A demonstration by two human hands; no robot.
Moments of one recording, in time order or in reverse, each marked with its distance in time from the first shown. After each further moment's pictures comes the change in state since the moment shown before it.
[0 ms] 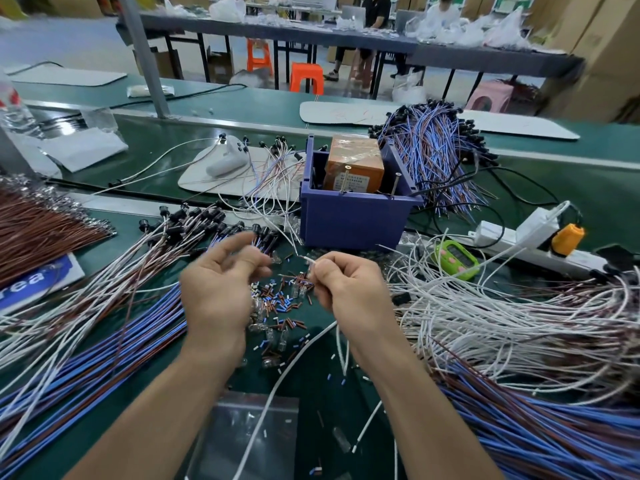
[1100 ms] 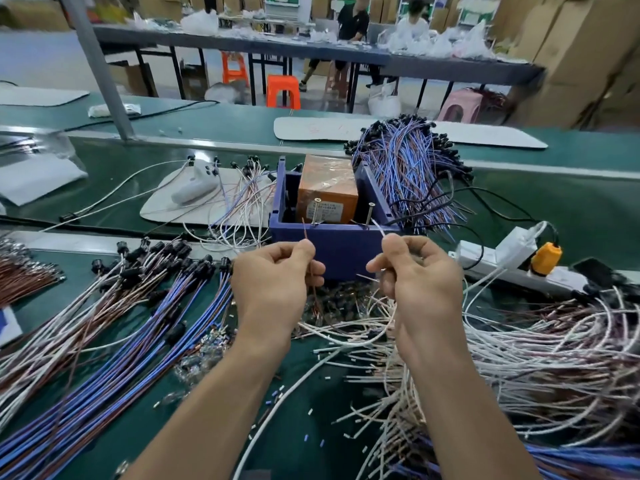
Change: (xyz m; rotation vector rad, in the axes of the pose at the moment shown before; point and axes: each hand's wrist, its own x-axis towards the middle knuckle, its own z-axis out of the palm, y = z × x) left_hand 0.005 0.008 0.099 0.219 -0.174 -0.097; right_hand 0.040 -0.025 -0.074 0.333 0.482 -0.057
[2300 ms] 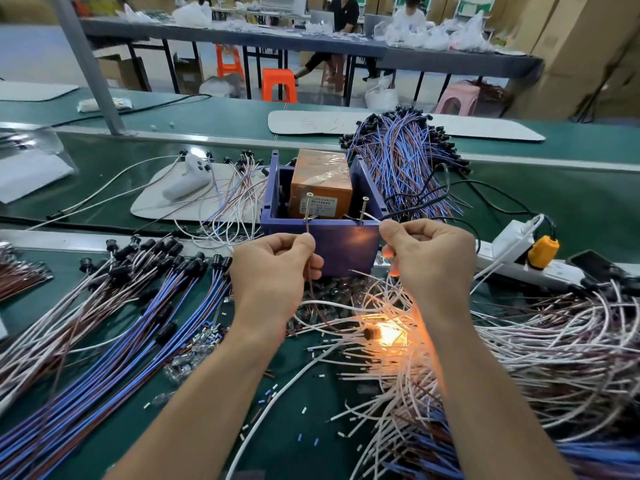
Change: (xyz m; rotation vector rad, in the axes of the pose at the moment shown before) left_hand 0.010 -0.007 0.005 0.043 -0.047 0.039; right_hand 0.034 -0.002 -0.013 -0.473 0.123 -0.172
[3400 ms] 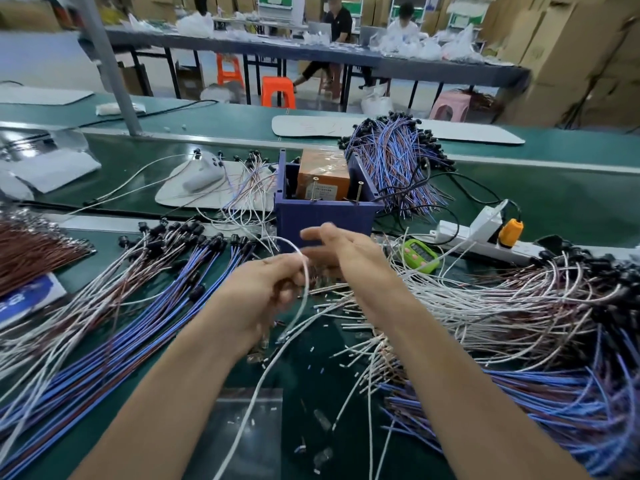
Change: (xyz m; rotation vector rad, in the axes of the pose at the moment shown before) left_hand -0.058 0.015 -0.065 -0.198 -0.427 -0.359; right_hand -0.075 -0.028 0.016 0.115 -0.698 0.164
